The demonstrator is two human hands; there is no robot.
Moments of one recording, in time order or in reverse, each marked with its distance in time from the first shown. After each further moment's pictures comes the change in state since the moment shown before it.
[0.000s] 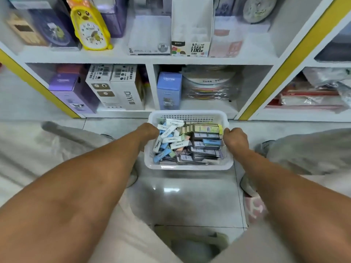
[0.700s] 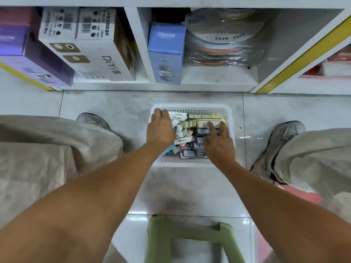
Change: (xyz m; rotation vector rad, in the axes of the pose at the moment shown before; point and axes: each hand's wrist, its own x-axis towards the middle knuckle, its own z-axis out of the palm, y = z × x) left_hand 0.072 -0.026 0.099 0.531 0.275 0.432; right_hand 0.002 0.064 0.127 -0.539 -0.112 -0.455
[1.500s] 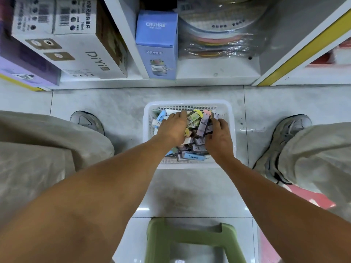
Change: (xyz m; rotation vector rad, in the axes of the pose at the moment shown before) left_hand 0.028 0.025 0.035 0.189 -0.273 0.300; right_hand 0.019 0.002 0.001 0.383 0.081 0.080
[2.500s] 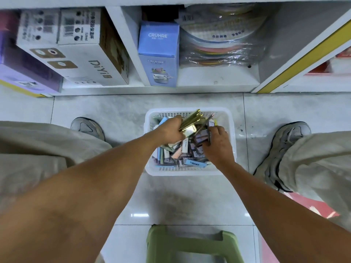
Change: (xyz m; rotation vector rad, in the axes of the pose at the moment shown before) left_hand 0.015 -0.021 -0.024 -0.401 -0.170 -0.029; right_hand 0.003 -0.001 0.000 -0.041 -0.062 -0.010
